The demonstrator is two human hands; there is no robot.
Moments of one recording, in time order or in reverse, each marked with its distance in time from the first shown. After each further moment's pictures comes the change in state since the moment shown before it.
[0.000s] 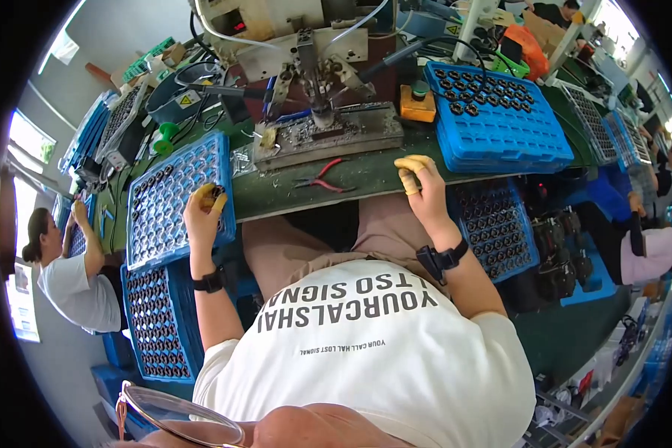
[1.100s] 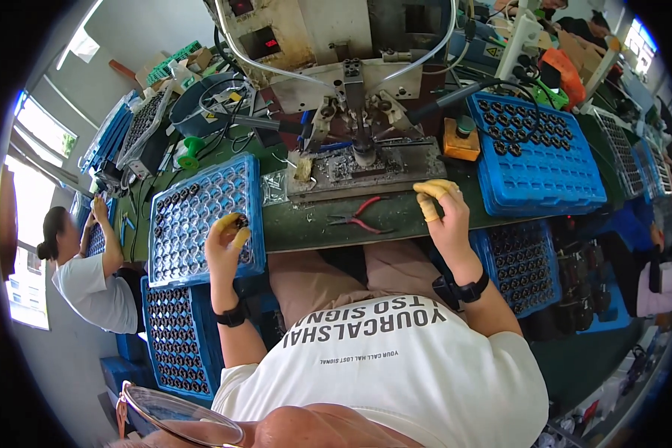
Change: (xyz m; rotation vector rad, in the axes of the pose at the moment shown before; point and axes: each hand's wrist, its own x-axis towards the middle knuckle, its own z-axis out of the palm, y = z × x) left_hand 0.001 0.004 -0.012 -0.337 -0.093 -0.157; right_hand 0.043 -0.018 0.027 0.011 -0.023 0.074
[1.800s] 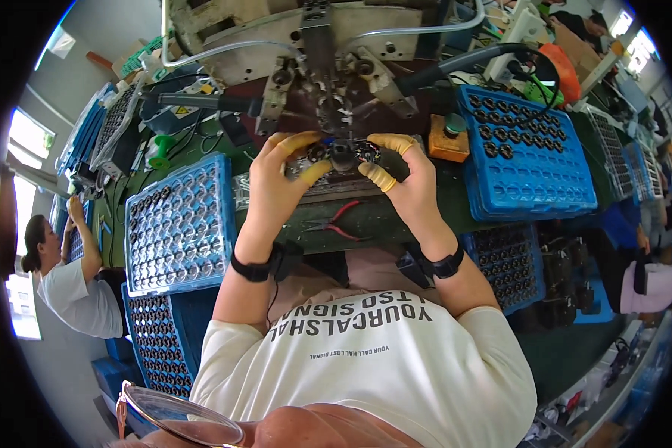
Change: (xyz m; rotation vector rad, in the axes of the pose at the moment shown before) left_hand 0.077 0.120 0.155 0.067 -0.185 0.360; right_hand 0.066 -0.006 0.034 0.386 -0.050 0.226
